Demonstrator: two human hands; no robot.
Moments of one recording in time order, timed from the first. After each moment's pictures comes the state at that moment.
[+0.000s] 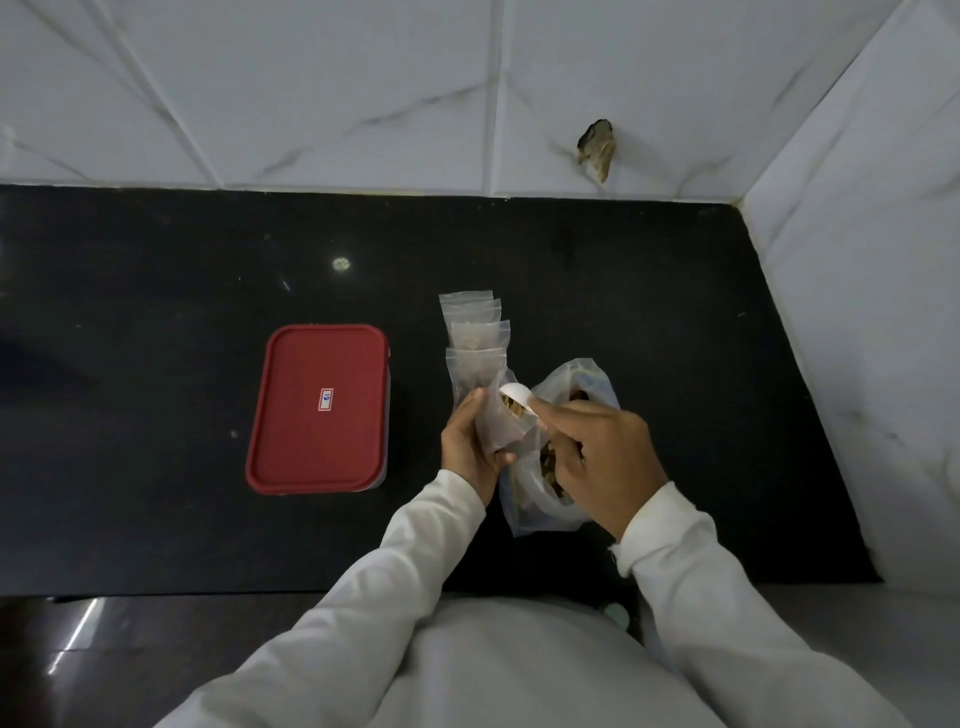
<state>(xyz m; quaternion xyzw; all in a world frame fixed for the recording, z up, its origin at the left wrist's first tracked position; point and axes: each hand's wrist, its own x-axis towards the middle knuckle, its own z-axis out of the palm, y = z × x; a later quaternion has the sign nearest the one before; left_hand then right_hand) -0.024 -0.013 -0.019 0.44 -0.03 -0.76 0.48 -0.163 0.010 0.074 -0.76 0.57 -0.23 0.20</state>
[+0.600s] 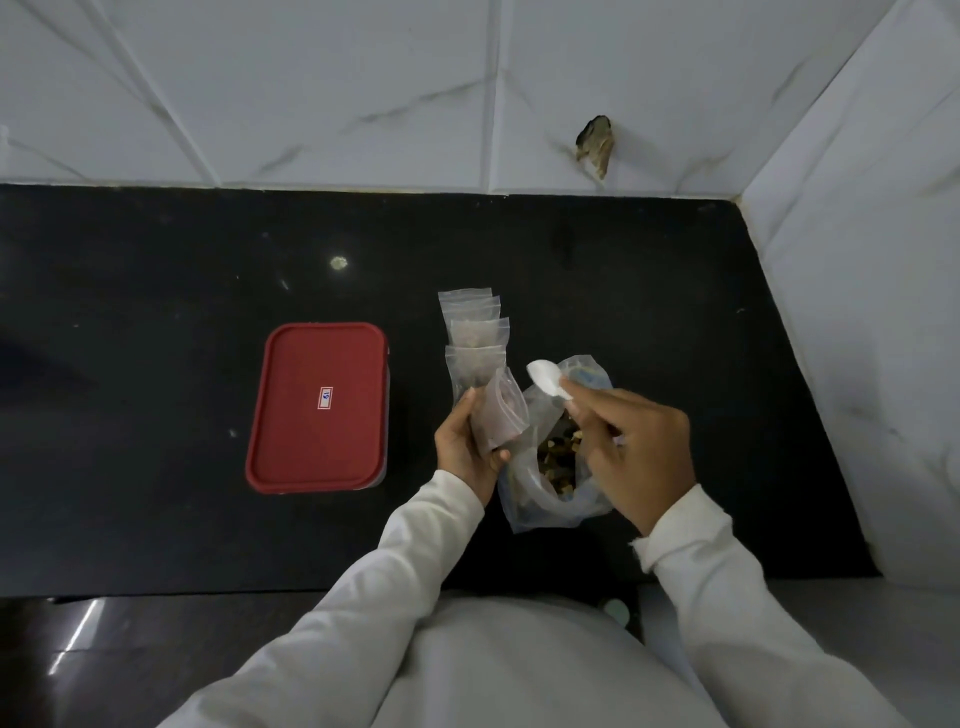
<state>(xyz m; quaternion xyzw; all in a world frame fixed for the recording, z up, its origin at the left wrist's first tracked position) -0.019 -0.012 -0.019 0.42 0.01 -0.77 0.48 -0.179 0.014 0.074 -0.71 0.59 -0.34 0.17</state>
